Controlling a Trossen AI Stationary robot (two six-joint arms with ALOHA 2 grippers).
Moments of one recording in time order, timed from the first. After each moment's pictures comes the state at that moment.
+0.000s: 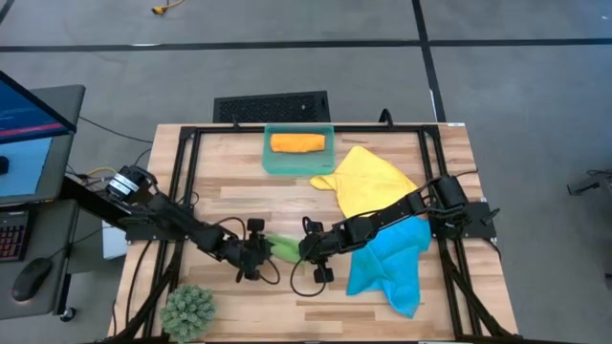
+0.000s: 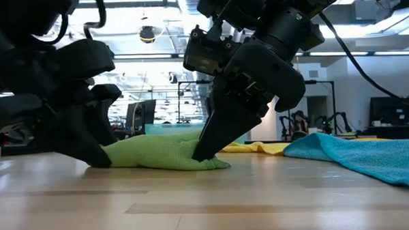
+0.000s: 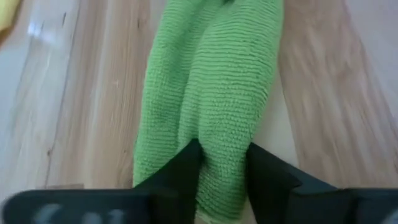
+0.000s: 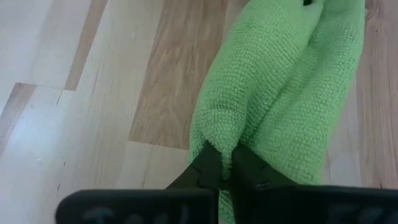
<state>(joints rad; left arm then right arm) -0.47 1.68 0.58 0.05 -0.45 -0.22 0.30 2.07 1.19 -0.10 -0.02 0.08</state>
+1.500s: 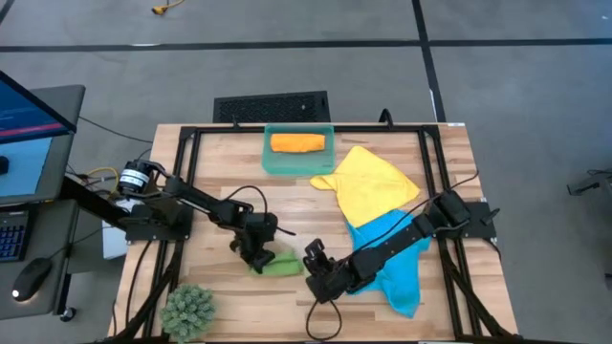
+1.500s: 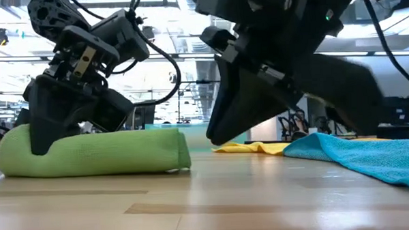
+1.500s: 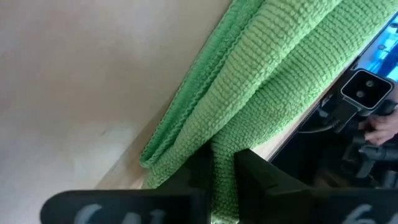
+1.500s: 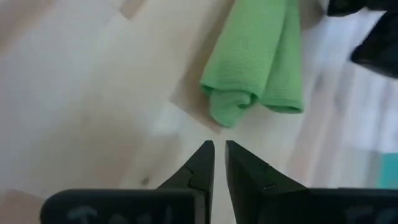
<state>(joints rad) -0.15 1.69 0.67 -0.10 0.69 -1.12 0.52 2.08 1.38 -0.39 0.51 -0.33</state>
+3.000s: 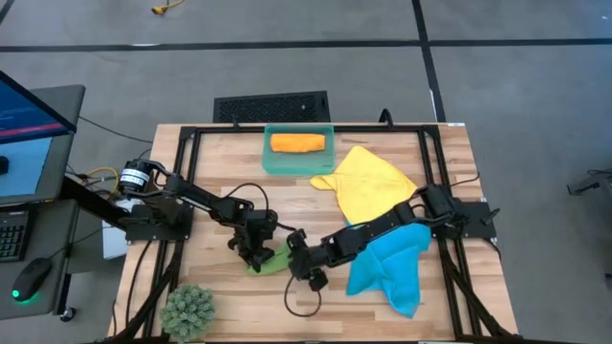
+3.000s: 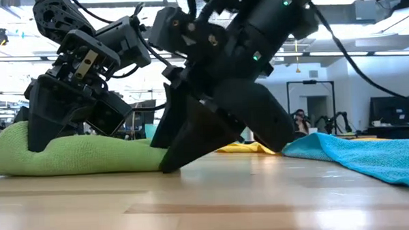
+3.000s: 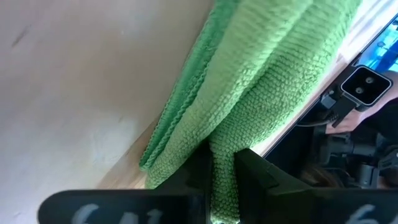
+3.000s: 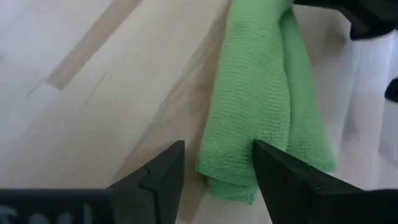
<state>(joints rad) -0.12 1.69 0.67 -0.14 0.75 -1.11 0.34 2.17 1.38 -0.12 0.18 -0.36</state>
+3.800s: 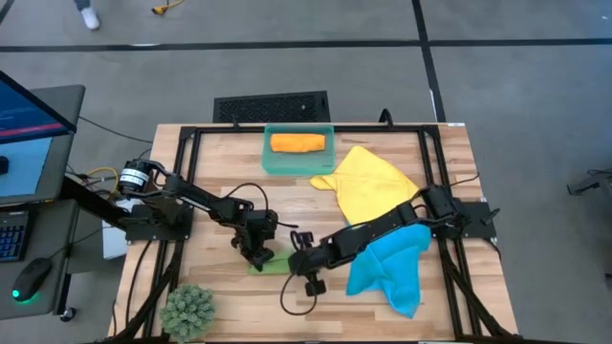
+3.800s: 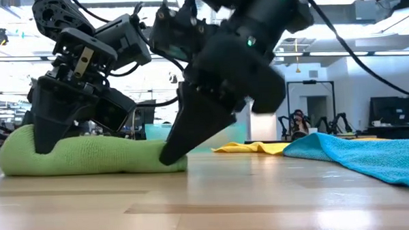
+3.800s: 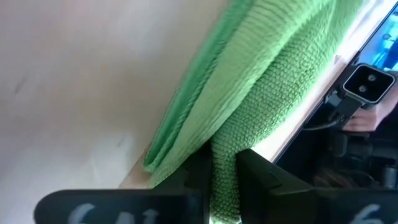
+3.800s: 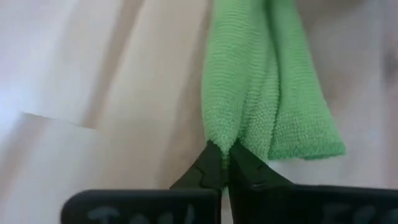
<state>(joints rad) -0.12 1.69 0.67 -0.13 0.69 -1.02 0.36 2.16 1.43 -0.25 0.06 0.04</state>
